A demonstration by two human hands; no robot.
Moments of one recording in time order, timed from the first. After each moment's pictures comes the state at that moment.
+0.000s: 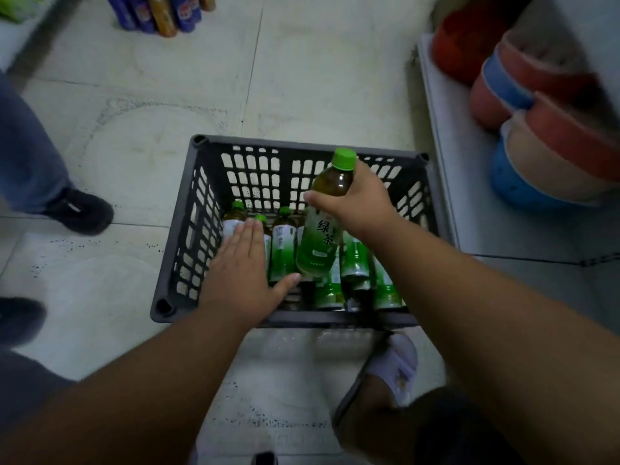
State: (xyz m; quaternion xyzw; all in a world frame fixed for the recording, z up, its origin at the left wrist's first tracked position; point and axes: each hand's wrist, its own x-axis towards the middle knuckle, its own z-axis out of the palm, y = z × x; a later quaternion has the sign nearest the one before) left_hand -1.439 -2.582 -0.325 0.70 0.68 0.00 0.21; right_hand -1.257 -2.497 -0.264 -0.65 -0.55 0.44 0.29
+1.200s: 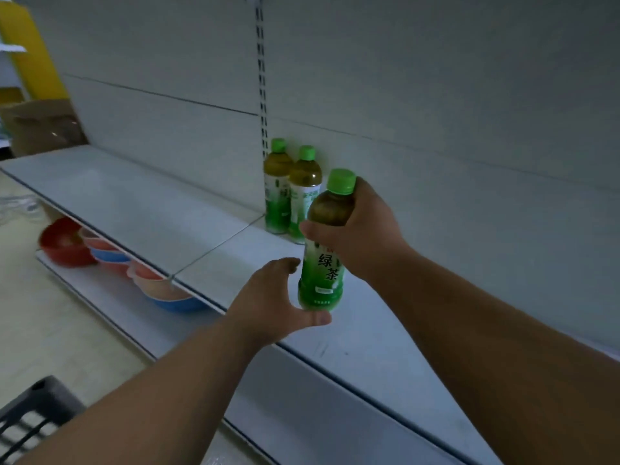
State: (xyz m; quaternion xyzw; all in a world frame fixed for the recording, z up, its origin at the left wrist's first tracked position) left_hand -0.944 -2.641 -0.140 0.93 0.16 0.09 0.32; right_hand -0.864 -2.771 -0.038 -0.82 -0.28 0.01 0.50
